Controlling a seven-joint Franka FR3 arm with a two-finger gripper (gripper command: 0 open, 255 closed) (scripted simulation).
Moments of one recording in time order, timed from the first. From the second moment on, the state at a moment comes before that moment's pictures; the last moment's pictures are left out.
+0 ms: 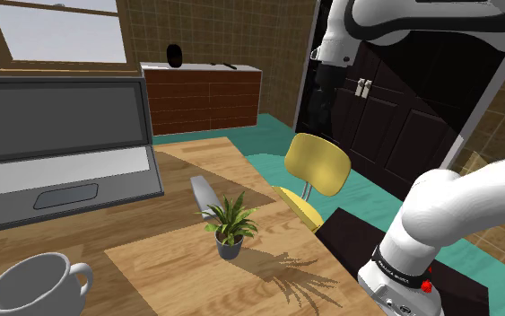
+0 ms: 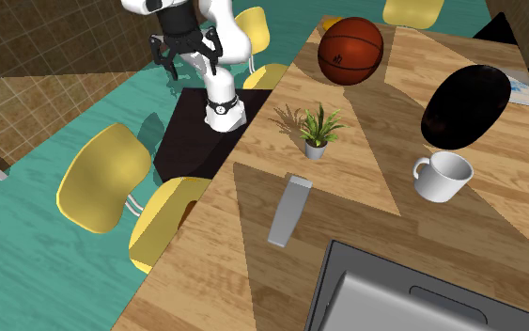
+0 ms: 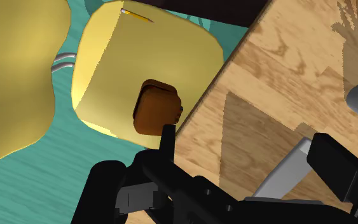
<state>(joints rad) -0.02 -0.75 0.00 -2.36 0.08 1.62 -0.17</state>
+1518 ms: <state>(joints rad) -0.03 -0.14 0.42 -2.21 0.08 2.09 0.55</state>
